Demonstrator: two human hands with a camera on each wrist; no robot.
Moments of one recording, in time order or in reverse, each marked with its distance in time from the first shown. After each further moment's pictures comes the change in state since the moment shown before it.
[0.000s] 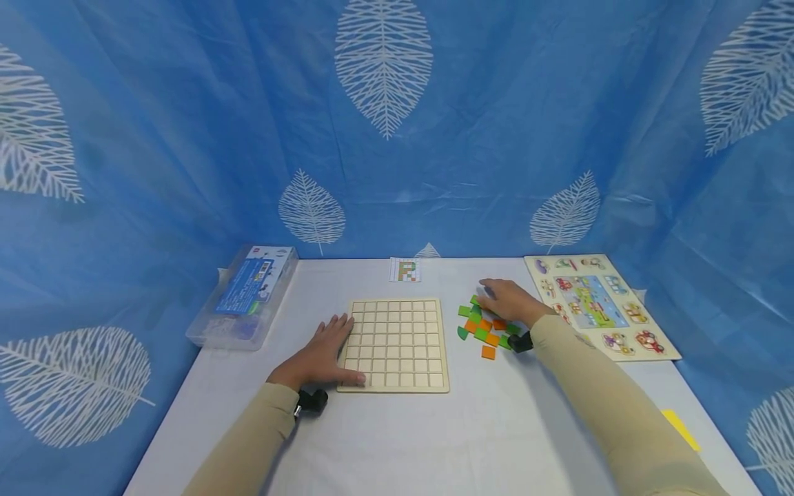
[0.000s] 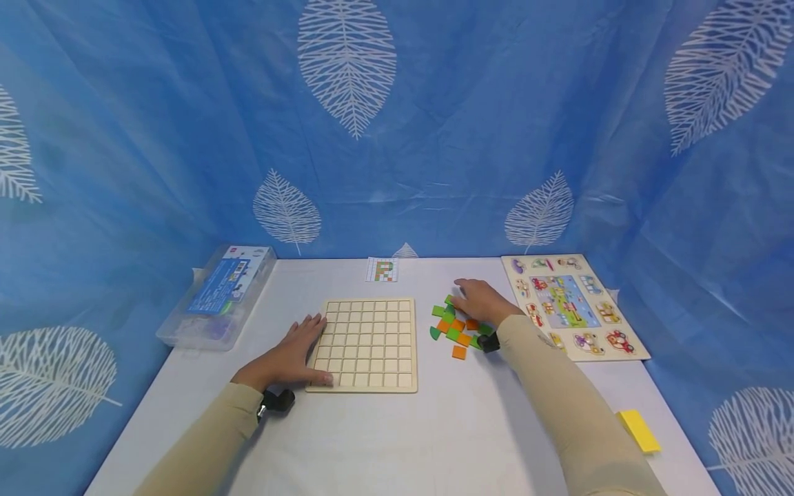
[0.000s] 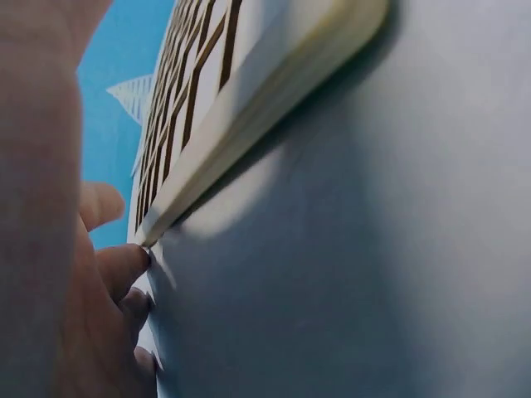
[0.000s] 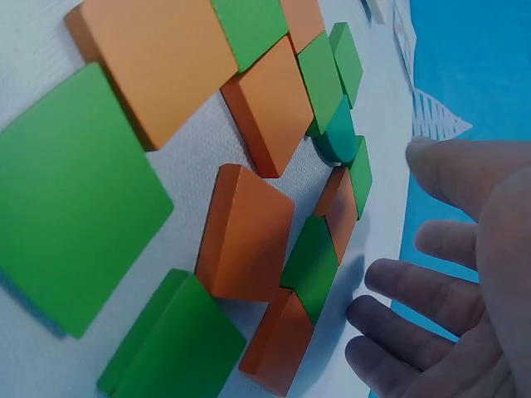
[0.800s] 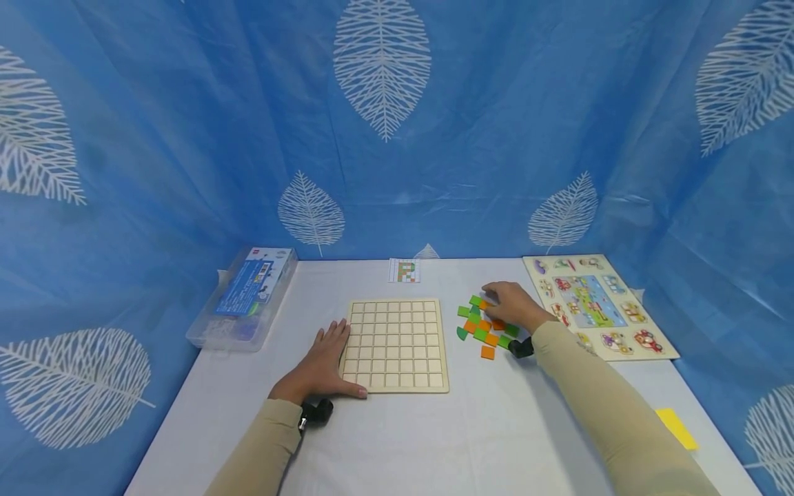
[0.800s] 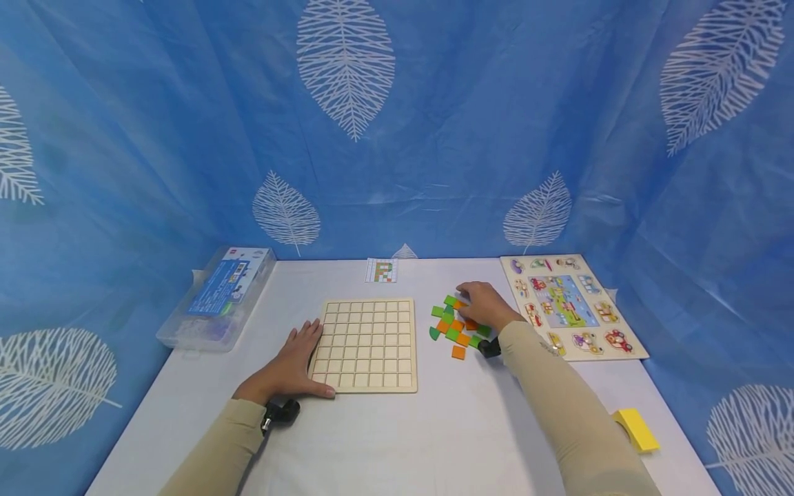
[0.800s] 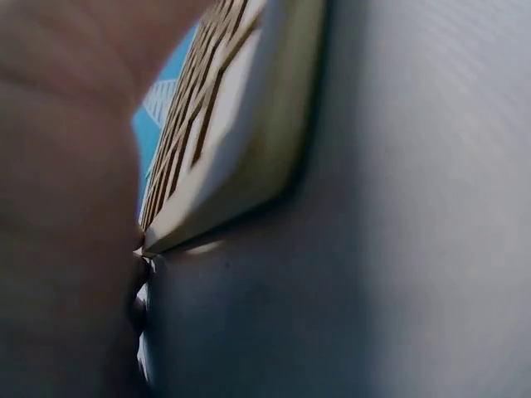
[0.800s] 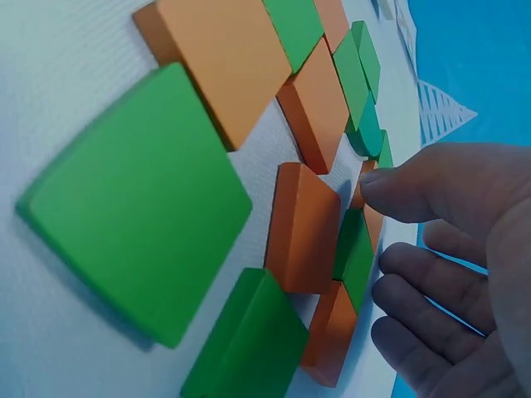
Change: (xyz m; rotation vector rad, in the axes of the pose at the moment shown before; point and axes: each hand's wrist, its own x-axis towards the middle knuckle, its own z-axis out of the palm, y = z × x) left_hand -0.010 0.009 0.013 0.032 0.069 -0.003; right_hand -0.005 0.012 0.009 0.078 0.088 -0.003
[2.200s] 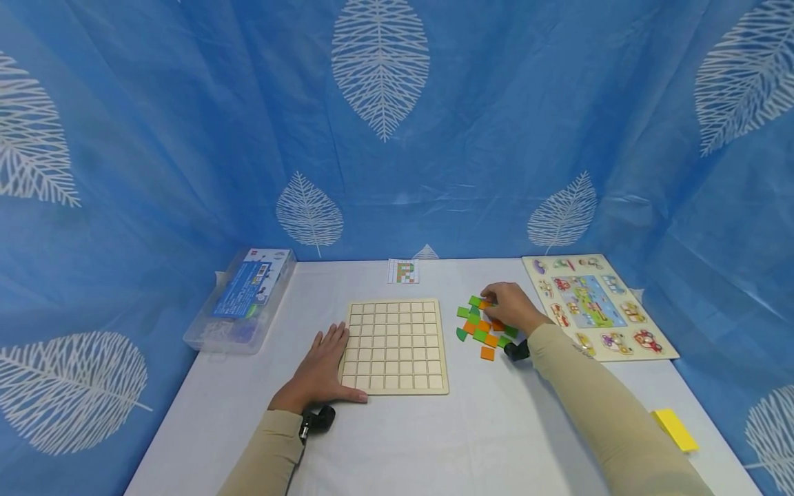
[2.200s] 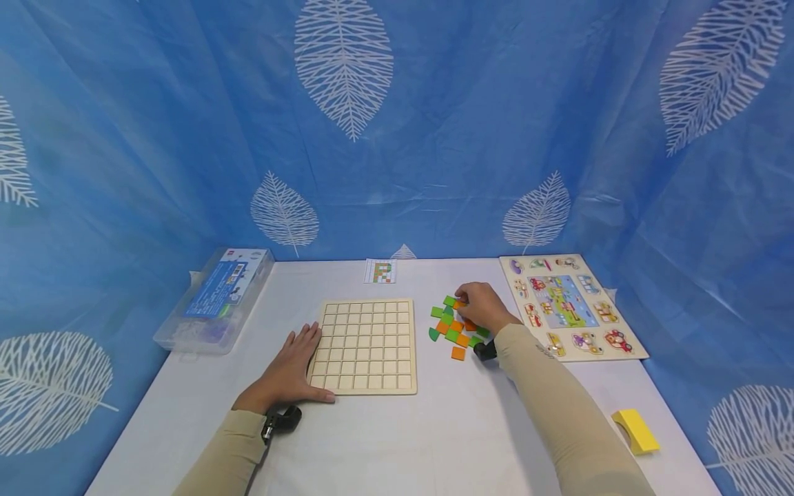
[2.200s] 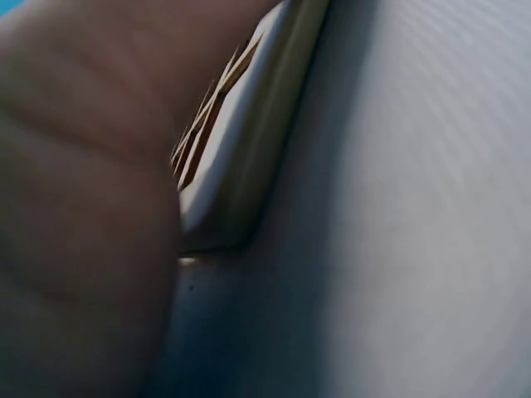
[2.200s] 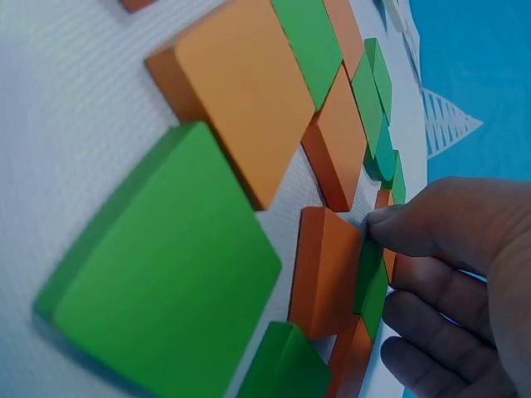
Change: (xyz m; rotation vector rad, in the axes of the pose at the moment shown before) left_hand -0.005 -0.004 0.010 0.044 0.052 0.026; right_hand 0.000 -0.005 0.008 0.018 0.094 0.033
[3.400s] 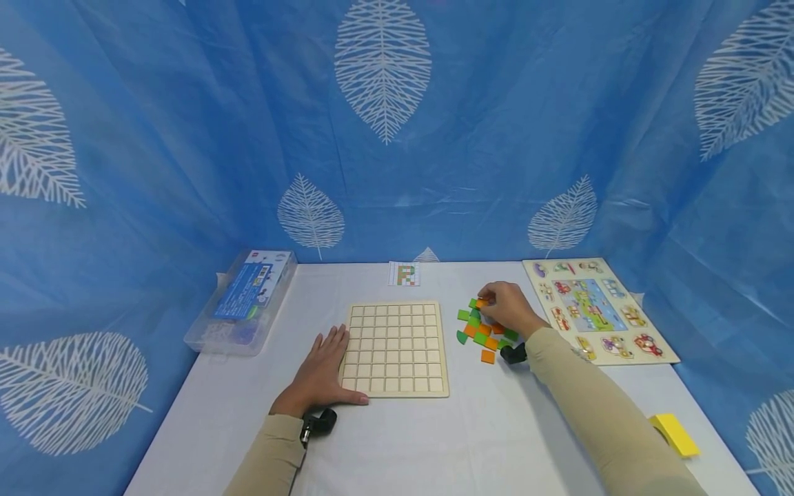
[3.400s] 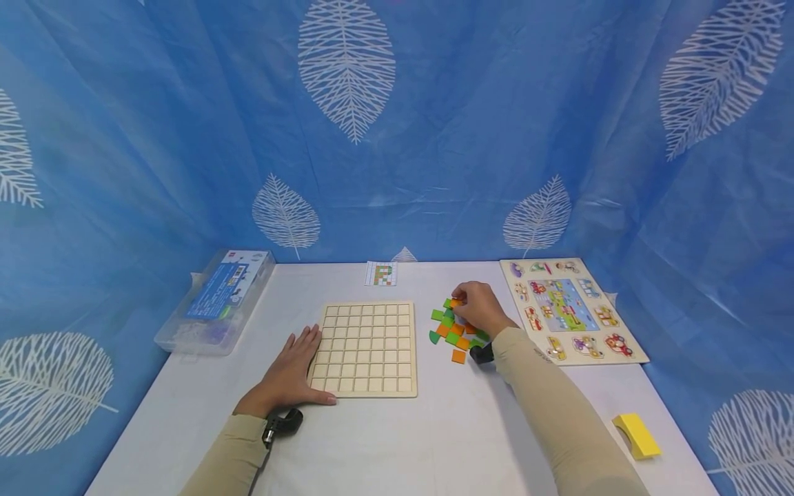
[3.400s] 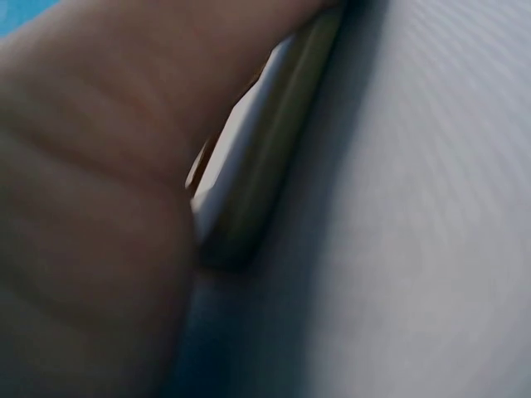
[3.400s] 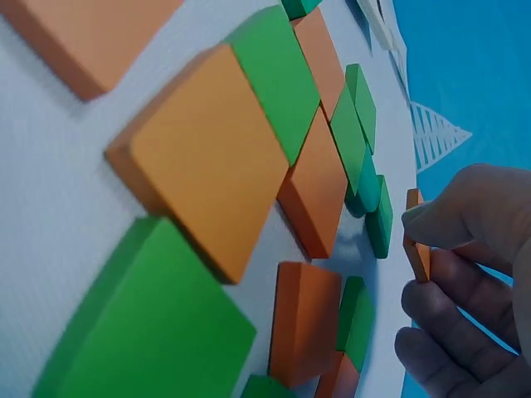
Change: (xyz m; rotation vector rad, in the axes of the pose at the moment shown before) left_hand -0.001 0.003 0.003 0.032 0.024 -0.027; right_hand 0.001 -0.005 0.004 0.094 0.134 -0.070
